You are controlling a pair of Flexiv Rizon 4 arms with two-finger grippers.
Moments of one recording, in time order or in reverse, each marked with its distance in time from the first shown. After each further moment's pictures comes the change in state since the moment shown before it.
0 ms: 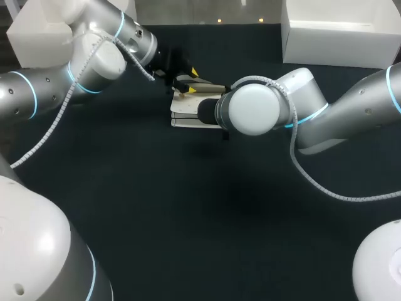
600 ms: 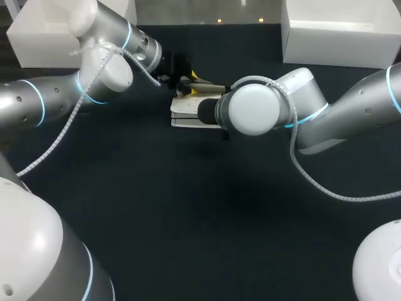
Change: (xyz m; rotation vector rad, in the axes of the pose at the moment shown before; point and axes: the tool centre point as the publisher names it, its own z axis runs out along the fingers) left arm -0.005 0.015 0.019 -0.041 -0.055 -0.091; right arm 0.000 0.000 0.000 0.000 0.000 0.000
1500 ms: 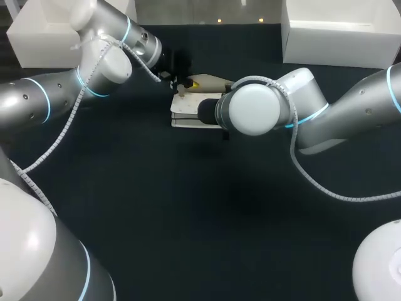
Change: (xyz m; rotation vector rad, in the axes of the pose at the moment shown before) left arm -0.007 -0.002 0.006 0.044 0.051 -0.022; right arm 0.000 -0.001 -0.001 0.000 0.000 -0.003
